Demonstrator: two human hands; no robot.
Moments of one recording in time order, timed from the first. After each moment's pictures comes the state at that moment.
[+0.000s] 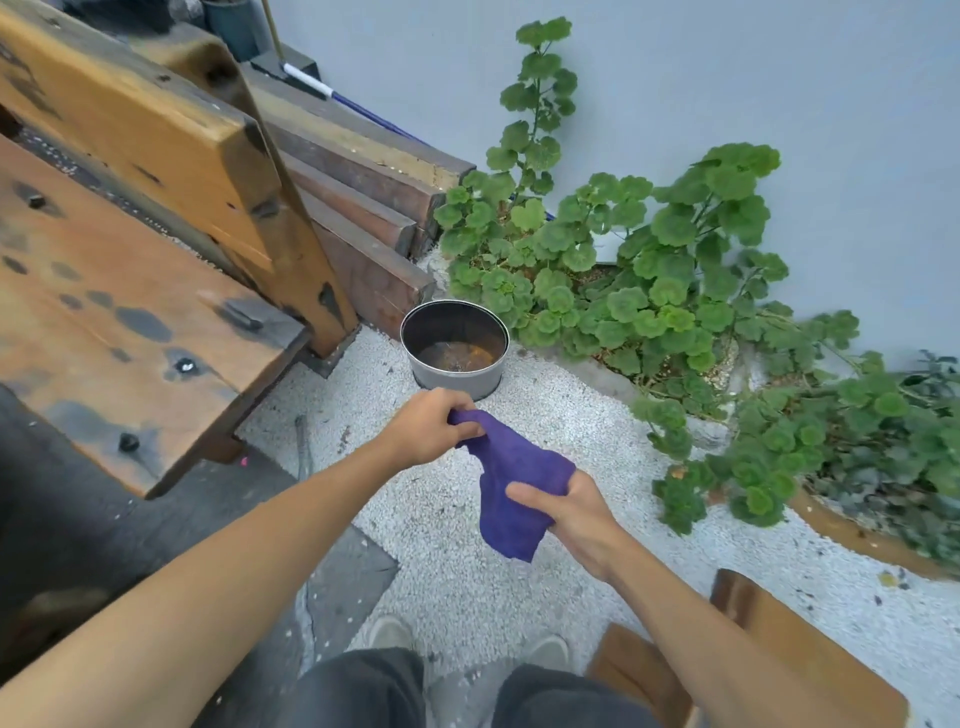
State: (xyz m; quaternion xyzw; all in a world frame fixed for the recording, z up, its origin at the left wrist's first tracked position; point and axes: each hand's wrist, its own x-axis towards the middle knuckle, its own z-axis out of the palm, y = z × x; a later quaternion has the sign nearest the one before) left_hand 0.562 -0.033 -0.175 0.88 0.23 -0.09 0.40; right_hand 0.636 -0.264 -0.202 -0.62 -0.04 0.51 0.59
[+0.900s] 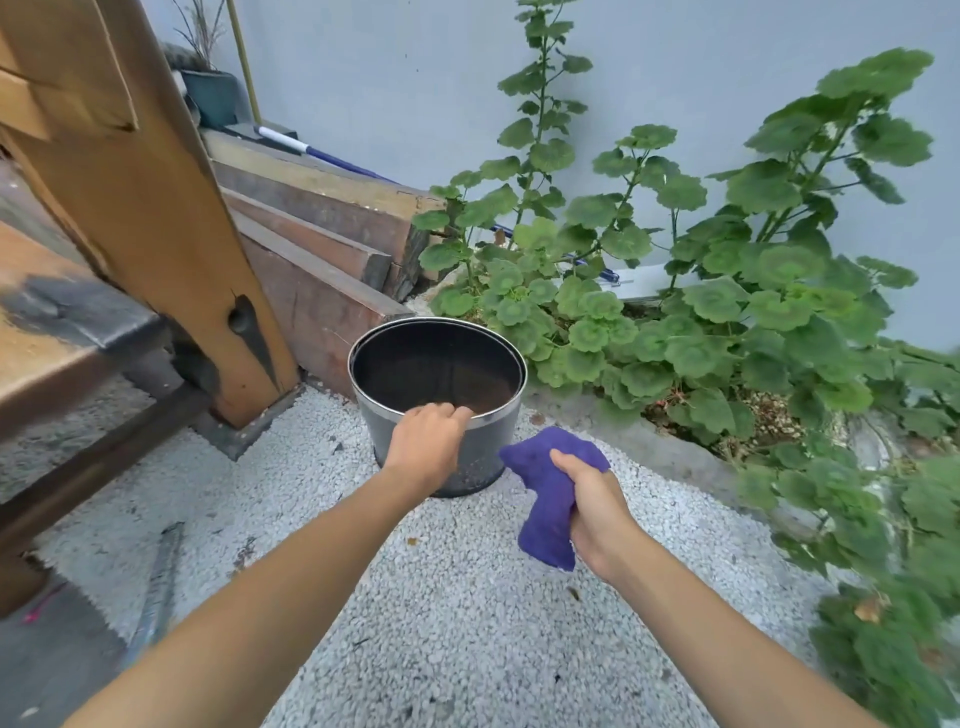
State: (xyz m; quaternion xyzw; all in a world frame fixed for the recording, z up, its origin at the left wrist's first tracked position) left_hand 0.703 0.062 -0.557 0.98 0.20 0.06 -0.01; right_hand 0.776 -0.136 -0.532 -0.63 0.07 0.34 0.69
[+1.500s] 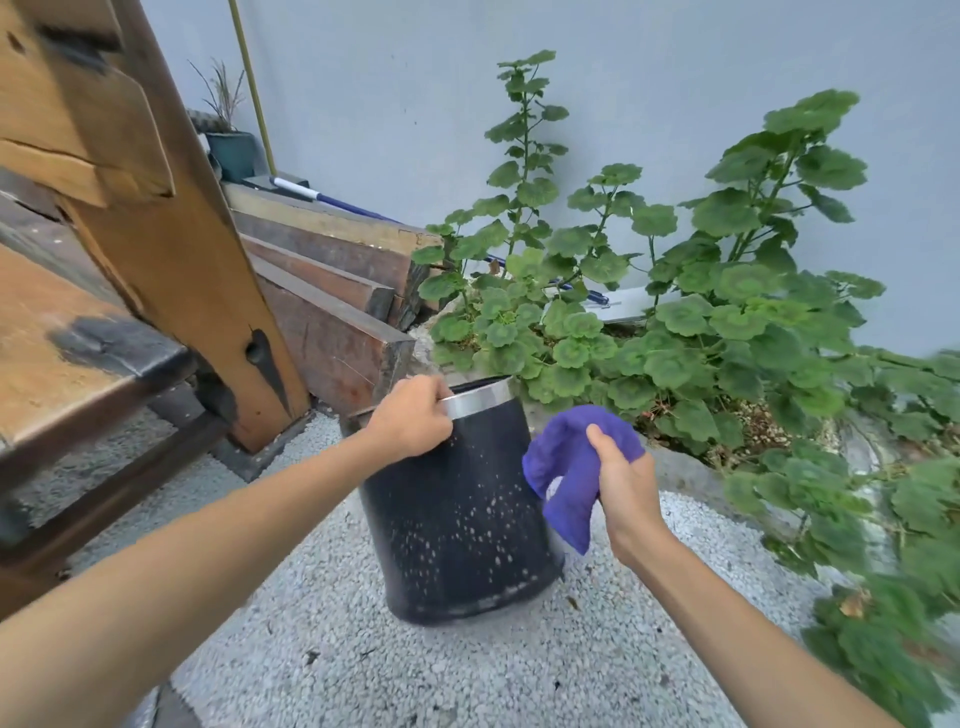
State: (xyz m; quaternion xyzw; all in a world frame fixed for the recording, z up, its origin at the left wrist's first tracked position) left_hand 0.689 0.061 -0.457 0.92 0.28 0.06 0.28; right_hand 0.791 -0.173 -0.499 -0.67 -0.04 0.19 0.71
